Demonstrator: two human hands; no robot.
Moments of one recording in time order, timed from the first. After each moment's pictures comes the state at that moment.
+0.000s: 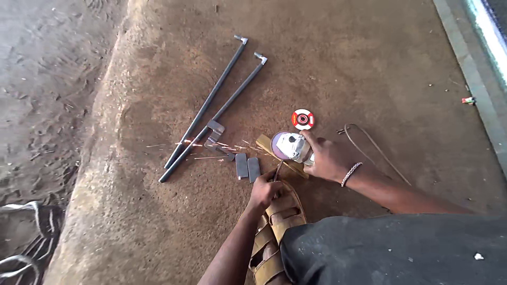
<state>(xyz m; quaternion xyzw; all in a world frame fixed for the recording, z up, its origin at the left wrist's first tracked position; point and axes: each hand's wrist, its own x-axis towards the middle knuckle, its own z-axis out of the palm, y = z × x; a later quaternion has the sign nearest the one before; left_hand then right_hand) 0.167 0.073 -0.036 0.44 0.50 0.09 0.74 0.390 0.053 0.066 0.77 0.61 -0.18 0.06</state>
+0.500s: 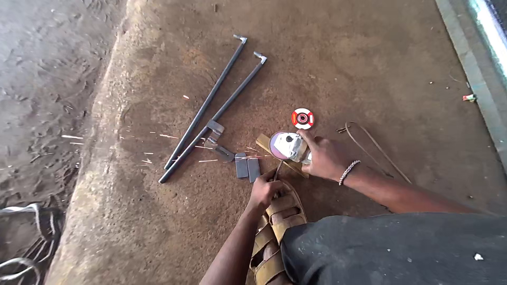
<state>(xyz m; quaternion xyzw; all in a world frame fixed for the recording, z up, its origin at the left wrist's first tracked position) 0.166 0.074 -0.039 0.45 0.50 0.09 0.74 0.384 0.058 0.071 0.76 0.61 -0.19 0.07</state>
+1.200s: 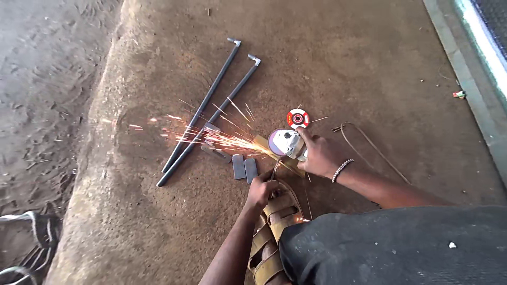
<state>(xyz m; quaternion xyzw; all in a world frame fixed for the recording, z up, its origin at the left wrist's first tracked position) 0.166 0.074 -0.038 0.45 0.50 0.09 0.74 0.384 0.060 0.070 0.79 0.57 -0.20 0.07</state>
